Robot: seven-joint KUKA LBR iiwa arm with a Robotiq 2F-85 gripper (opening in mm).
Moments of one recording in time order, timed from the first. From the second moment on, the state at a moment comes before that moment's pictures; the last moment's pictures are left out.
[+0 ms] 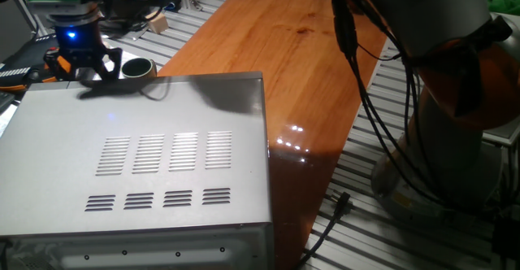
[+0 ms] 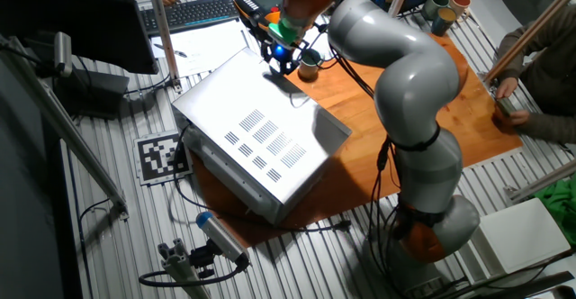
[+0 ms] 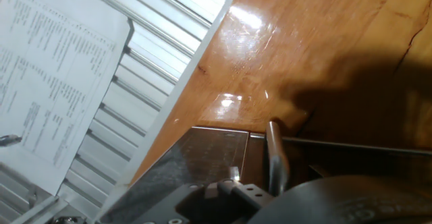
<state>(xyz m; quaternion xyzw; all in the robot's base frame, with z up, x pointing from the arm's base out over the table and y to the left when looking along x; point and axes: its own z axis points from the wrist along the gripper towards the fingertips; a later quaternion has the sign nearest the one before) 0.660 0.227 0.231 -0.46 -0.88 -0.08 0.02</state>
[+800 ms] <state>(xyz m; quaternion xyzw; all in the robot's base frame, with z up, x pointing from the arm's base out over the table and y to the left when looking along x) 0.659 0.220 0.227 -0.44 -0.89 -0.08 0.02</state>
